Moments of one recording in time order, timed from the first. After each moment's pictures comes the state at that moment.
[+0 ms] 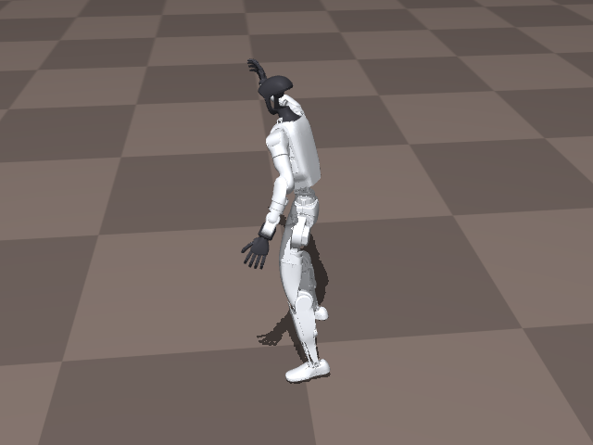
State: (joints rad) left arm 0.16 0.47 -0.01 0.88 -0.50 -0.05 0.17; right arm -1.37 -1.43 0.56 0.74 0.76 -0.12 -0.52; waist -0.18 0.08 0.34; left_leg 0.08 0.34 0.34 0.17 -0.06 -0.25; right_leg -0.13 -0.13 -0.10 0.37 -0.13 0.16
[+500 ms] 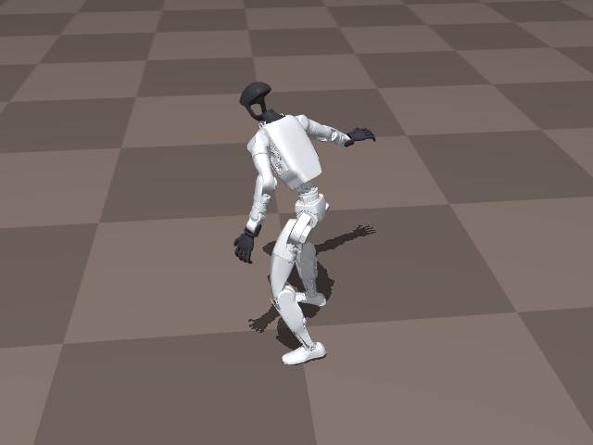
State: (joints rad) left arm 0.20 0.57 -0.13 0.60 -0.49 -0.11 0.13; right arm -0.12 -1.04 -0.38 1.33 0.56 0.16 -0.74; waist -0.26 0.03 0.52; left_leg -0.30 0.33 0.50 0.67 -0.29 -0.15; right_leg -0.44 -0.21 0.11 0.33 -0.01 0.16
